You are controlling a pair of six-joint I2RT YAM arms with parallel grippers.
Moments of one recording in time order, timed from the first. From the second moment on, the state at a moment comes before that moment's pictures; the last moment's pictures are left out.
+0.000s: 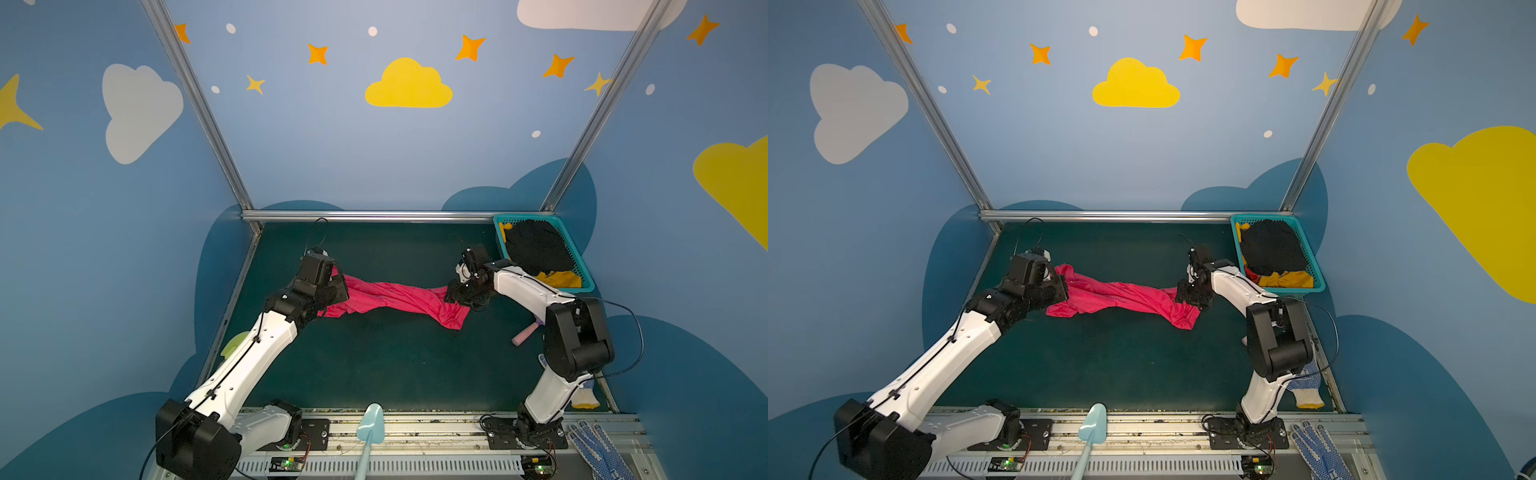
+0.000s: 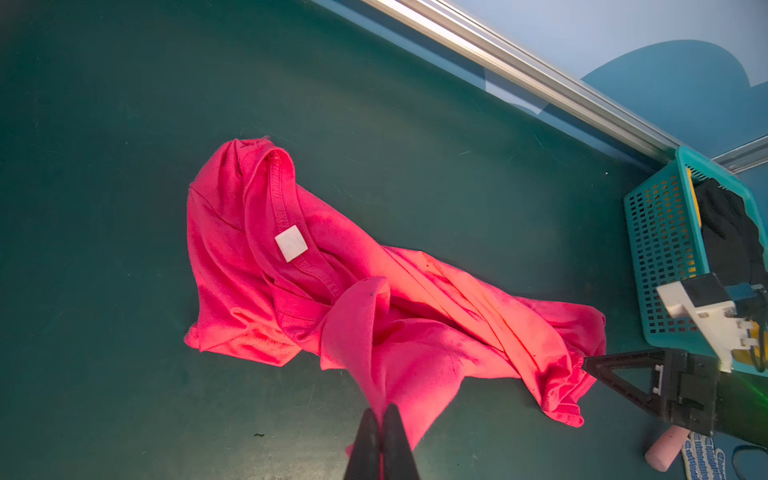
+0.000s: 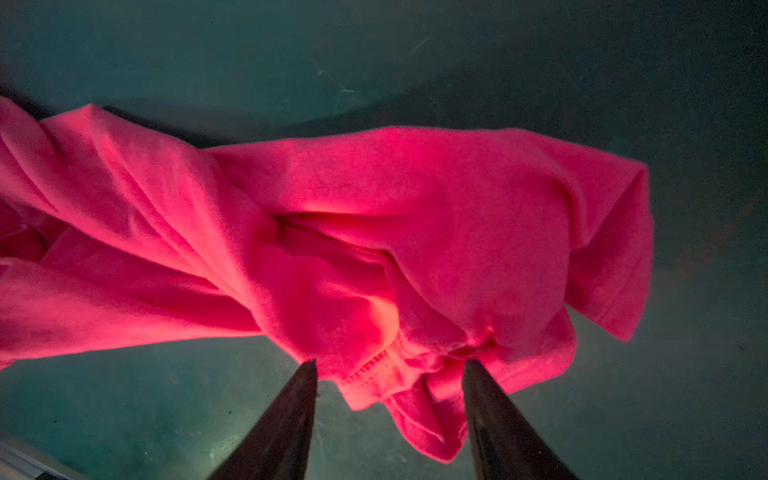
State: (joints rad) left arm -0.36 1.17 1.03 -0.62 -0.06 -0.60; right arm 0.36 1.76 1.24 -0.72 -0.21 0.39
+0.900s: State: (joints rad) left arm -0.36 1.17 1.03 -0.62 -0.06 -0.60; right arm 0.39 1.83 1.27 -0.74 -0.16 0.43
